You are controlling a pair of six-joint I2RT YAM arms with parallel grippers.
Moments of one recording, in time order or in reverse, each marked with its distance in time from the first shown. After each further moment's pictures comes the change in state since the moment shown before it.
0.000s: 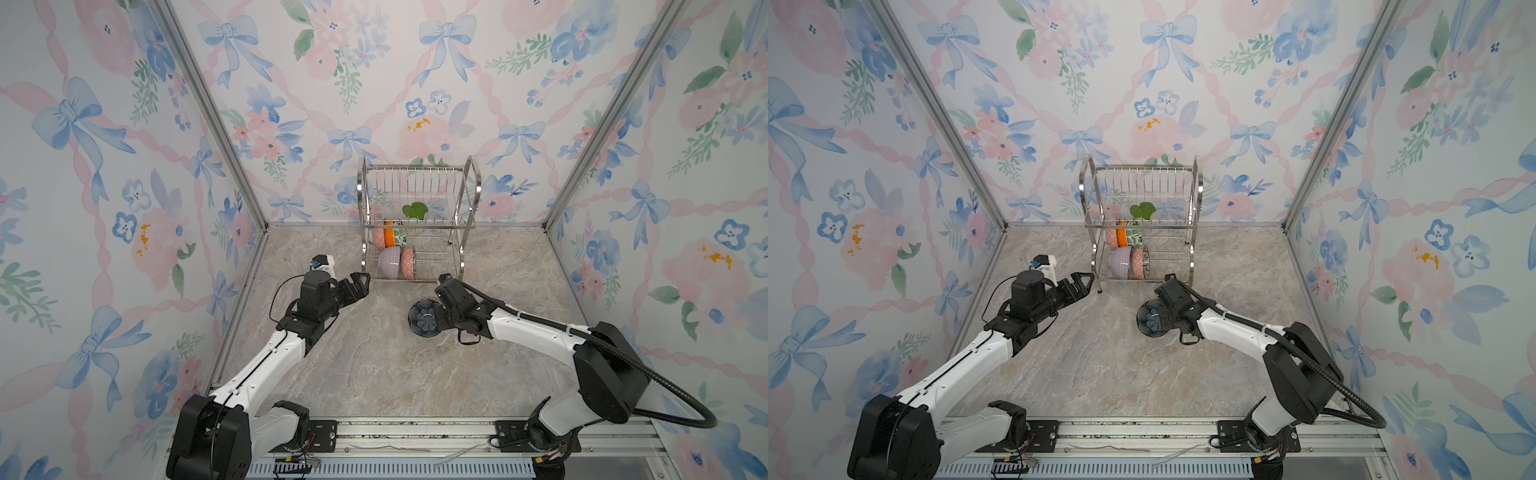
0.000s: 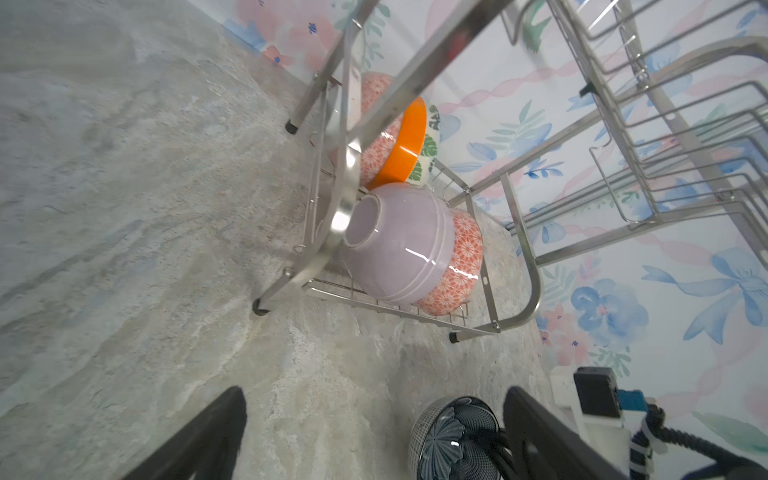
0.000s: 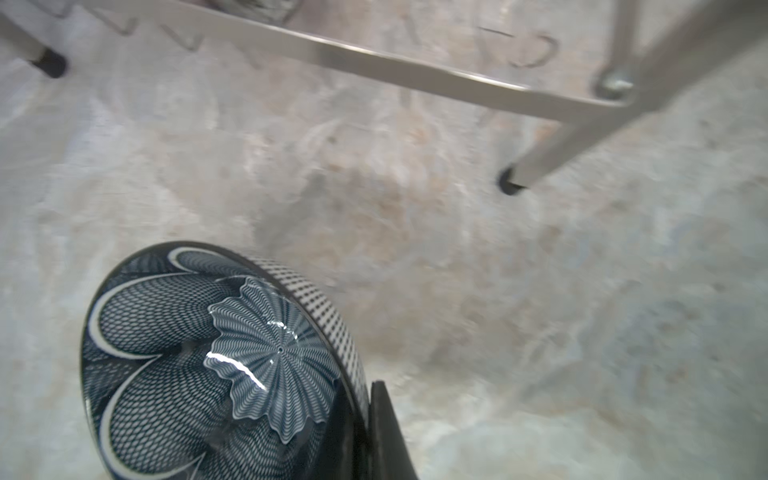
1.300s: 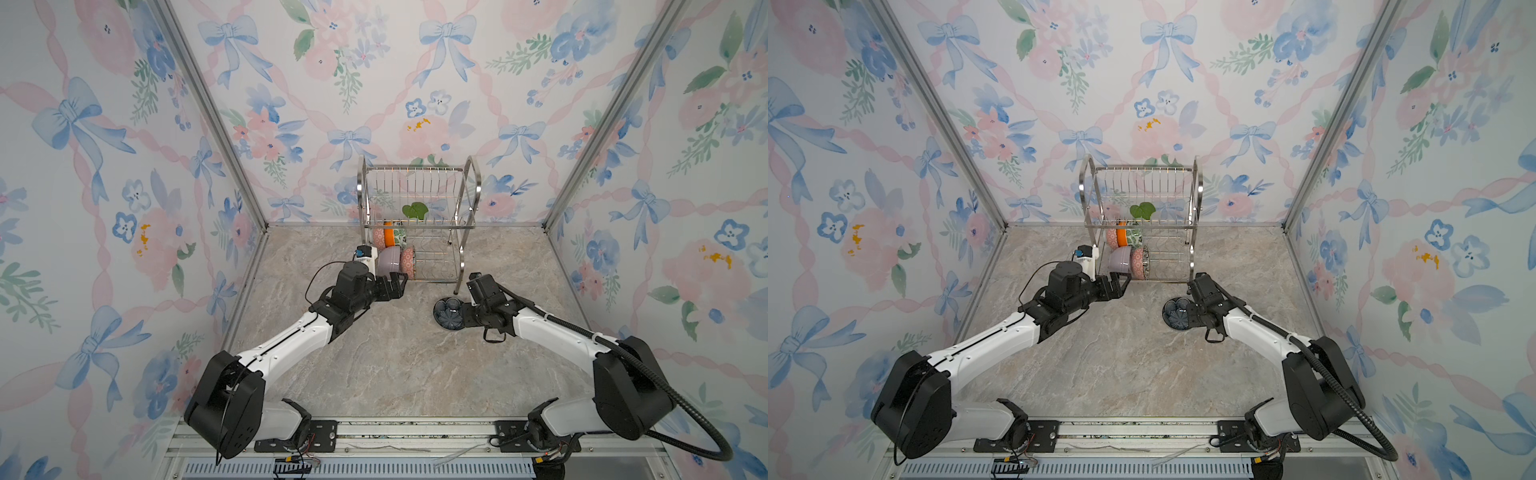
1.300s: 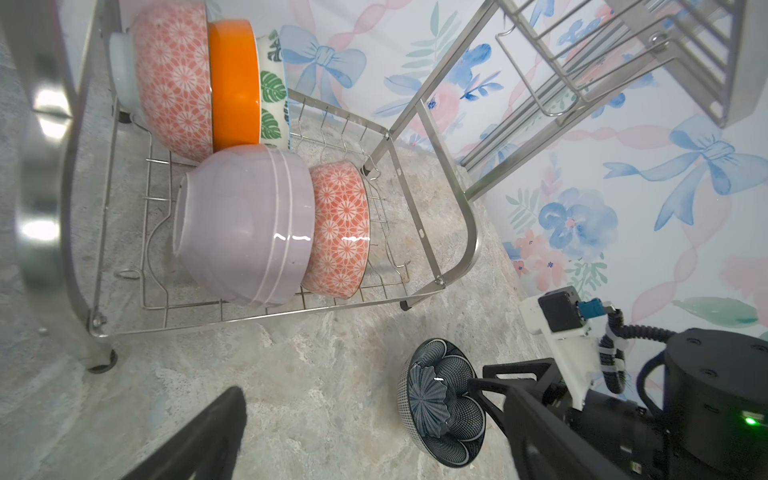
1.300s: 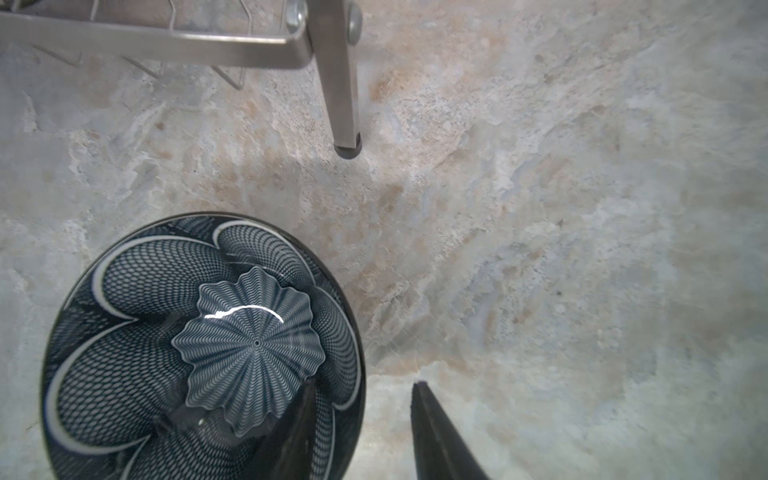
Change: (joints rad) left arm -0.222 0.179 0.163 0.043 -0.075 0.125; right arm -0.184 -0.101 -0.066 -0.046 -0.039 -0.075
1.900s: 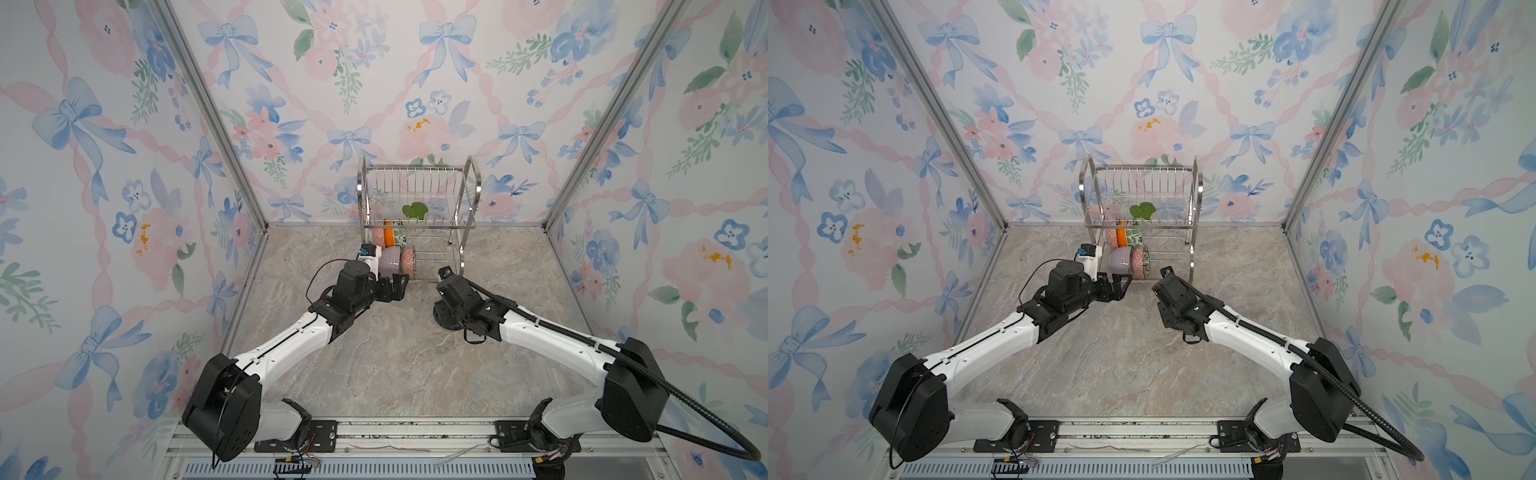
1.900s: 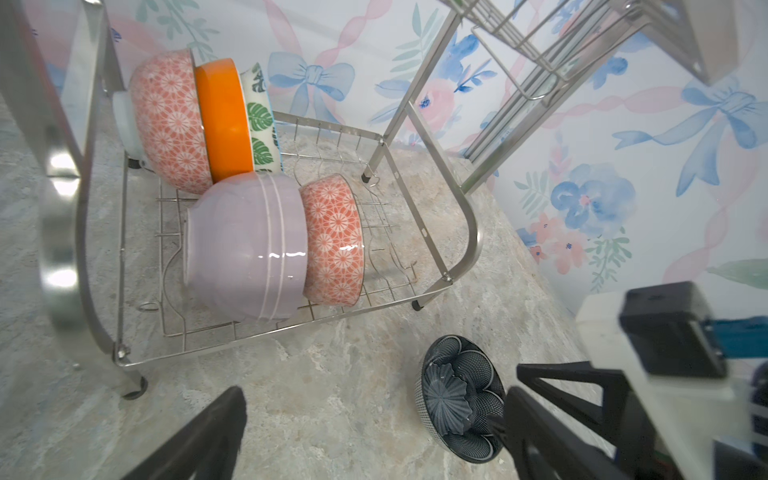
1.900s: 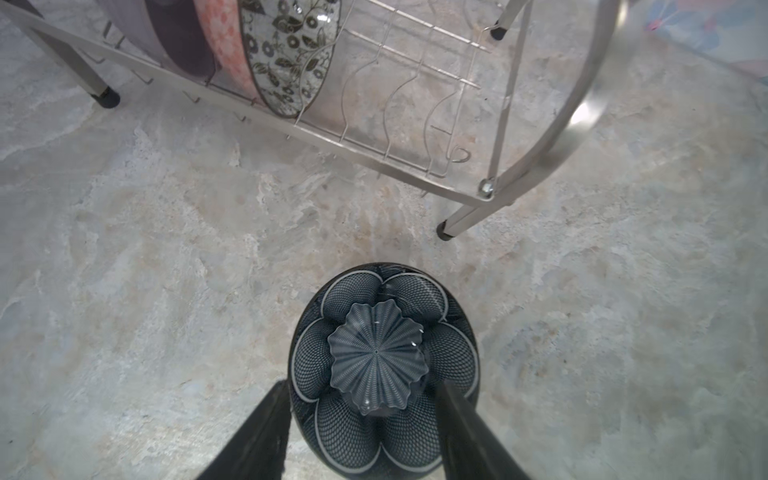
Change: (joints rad) left arm -0.003 -0.019 0.011 -0.023 0.029 0.113; right arm 0.306 0.069 0.196 -0.075 0.174 -0.037
